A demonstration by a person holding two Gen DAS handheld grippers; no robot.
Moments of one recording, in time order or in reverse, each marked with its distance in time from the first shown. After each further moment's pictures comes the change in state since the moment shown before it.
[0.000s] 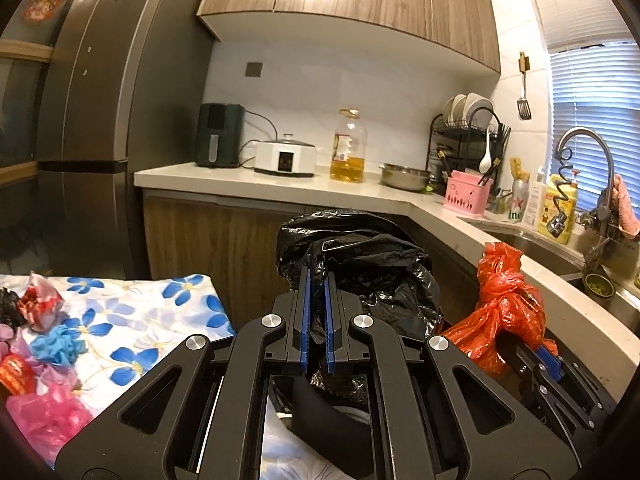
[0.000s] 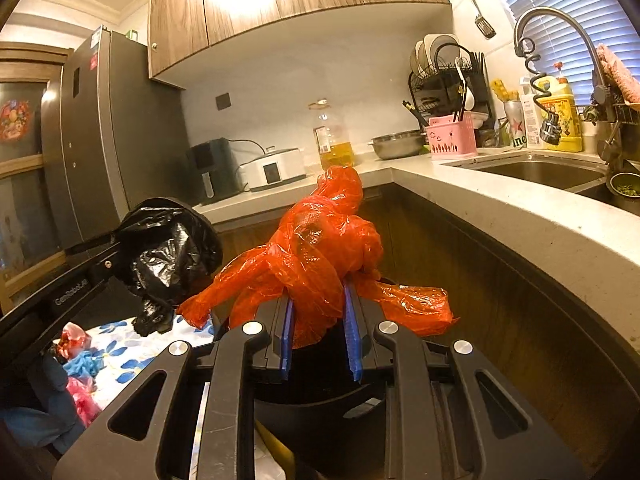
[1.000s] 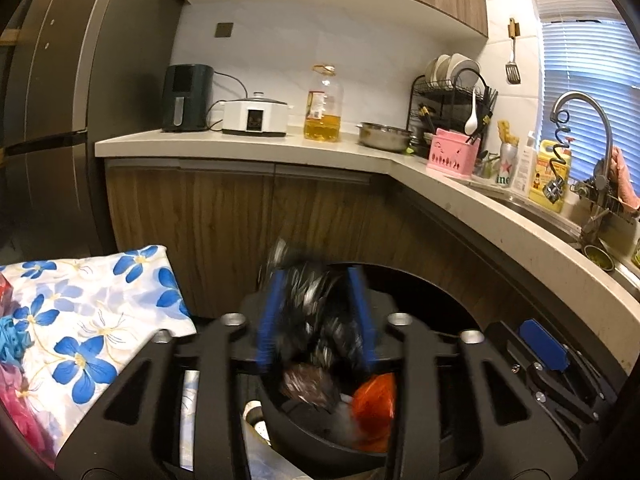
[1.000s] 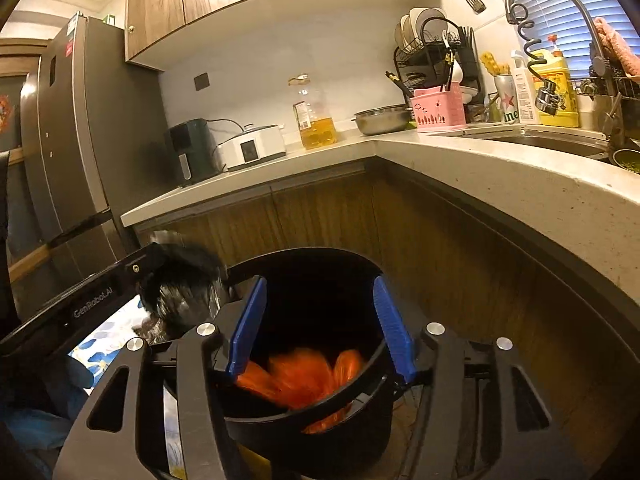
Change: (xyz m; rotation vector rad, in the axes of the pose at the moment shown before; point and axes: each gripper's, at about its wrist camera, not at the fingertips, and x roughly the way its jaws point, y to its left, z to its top) left arm 0.068 -0.010 -0.026 0.017 0.119 -0.084; right arm 0.042 -0.025 -0.014 0.025 0.068 -0.053
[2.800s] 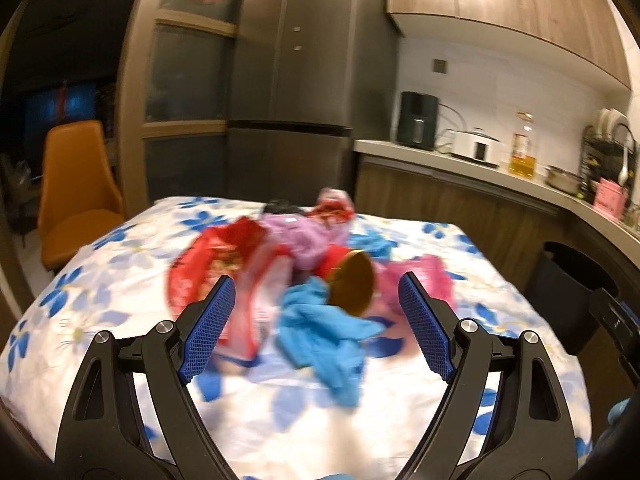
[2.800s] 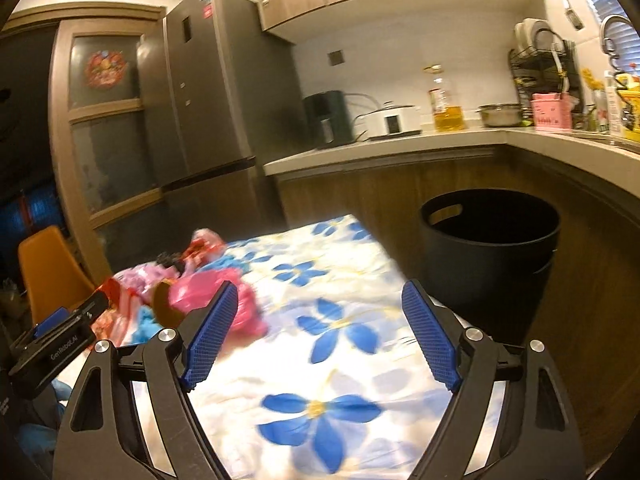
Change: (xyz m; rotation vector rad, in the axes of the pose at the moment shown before) left arm -0.304 0.191 -0.105 -0.212 -0.081 0.675; right arm -0.140 0.173 -0.093 -0.148 0.073 0.371
